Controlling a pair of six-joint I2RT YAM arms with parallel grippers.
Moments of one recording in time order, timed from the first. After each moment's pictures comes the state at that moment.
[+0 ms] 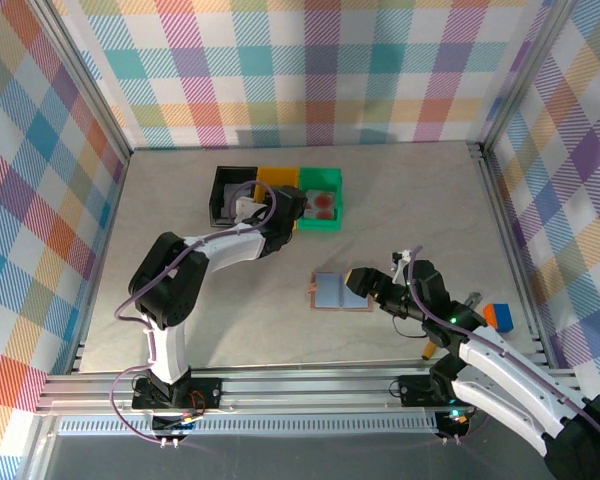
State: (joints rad) left arm -0.64 1.89 1.24 0.02 -0.68 -1.84; right arm 0.61 0.72 0.40 -0.23 -0.23 0.98
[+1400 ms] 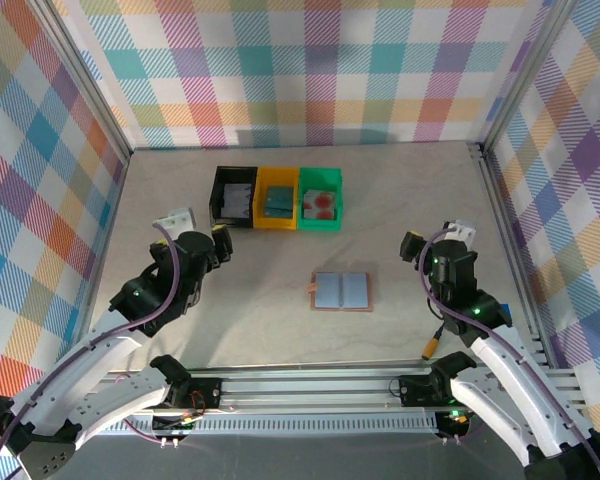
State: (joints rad) left arm -0.65 0.82 0.87 -0.64 -0.72 -0.53; right arm 0.38 0.68 0.60 -0.39 0.47 0.43
